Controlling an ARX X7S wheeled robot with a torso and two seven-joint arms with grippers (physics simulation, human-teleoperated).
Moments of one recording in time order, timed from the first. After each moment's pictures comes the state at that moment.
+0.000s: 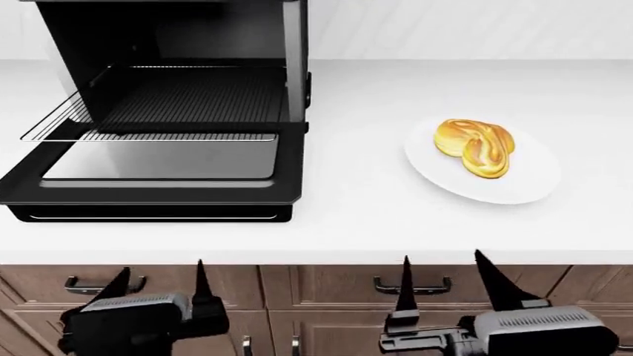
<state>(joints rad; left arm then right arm) 0.17 -0.23 0.04 0.65 -0.26 -0.46 -0.31 -0.21 0.30 -0.17 -0.78 0.15 0.39 0.27</state>
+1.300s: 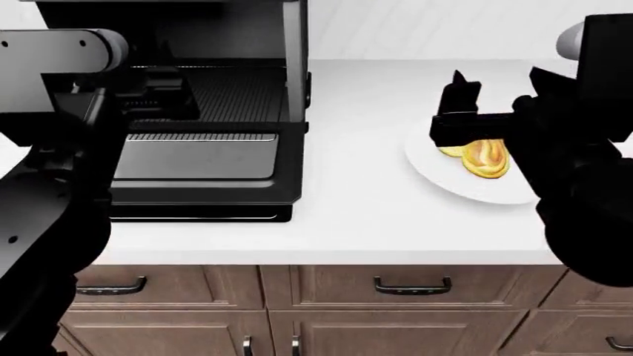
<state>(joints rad) -0.82 -0.38 0.01 0.55 -0.61 -0.97 -0.38 1.10 0.84 -0.51 -0.45 1.45 0.74 0.93</state>
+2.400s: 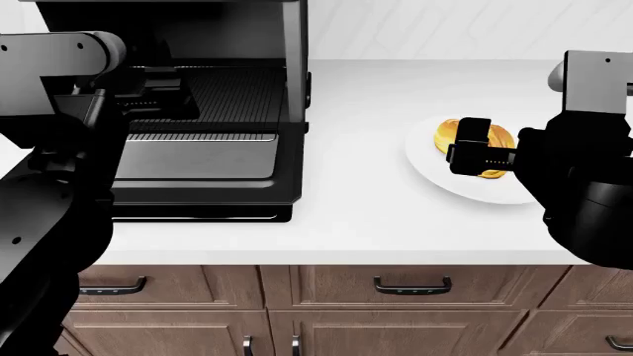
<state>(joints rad) -0.80 -0.39 0.02 0.52 -0.61 -0.91 -0.38 1.14 0.85 -0.55 -0.25 1.75 0.87 1.18</state>
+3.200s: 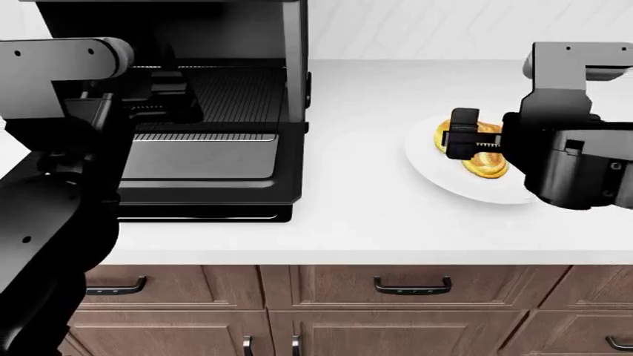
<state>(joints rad) -0.79 -0.39 0.04 0.50 -0.61 -0.89 -0.38 1.30 0.72 -0.68 0.11 1.60 0.96 1.02</state>
